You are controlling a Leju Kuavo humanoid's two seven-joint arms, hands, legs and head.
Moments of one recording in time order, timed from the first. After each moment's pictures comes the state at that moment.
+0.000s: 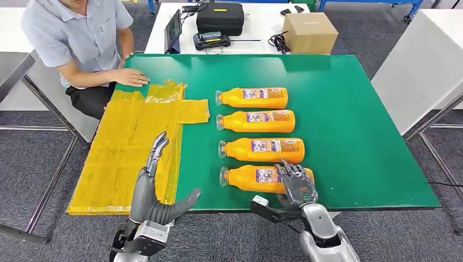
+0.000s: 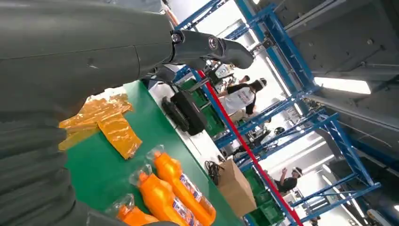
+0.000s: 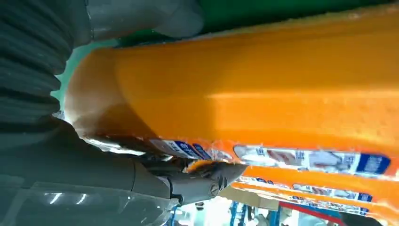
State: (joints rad) left arm 0.12 -0.35 -0.20 -1.66 -0.71 0.27 -0.55; right arm -0.08 -0.05 0.25 -1.18 1.37 -0.13 -0.13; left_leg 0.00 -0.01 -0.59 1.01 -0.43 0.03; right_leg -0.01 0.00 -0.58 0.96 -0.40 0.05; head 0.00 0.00
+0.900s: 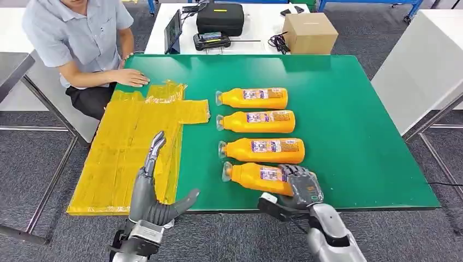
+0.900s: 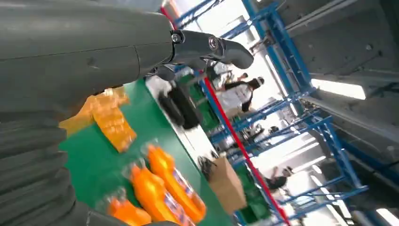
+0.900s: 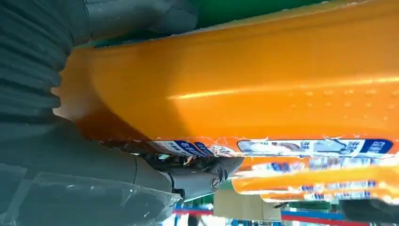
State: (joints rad) left arm 0.12 -0.35 -0.20 -1.66 -0.59 0.24 -0.55; right arm -0.05 -0.09 0.22 -1.16 1.06 -0.12 -0.26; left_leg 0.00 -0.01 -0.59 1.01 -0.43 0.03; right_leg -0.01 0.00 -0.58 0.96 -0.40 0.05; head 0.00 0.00
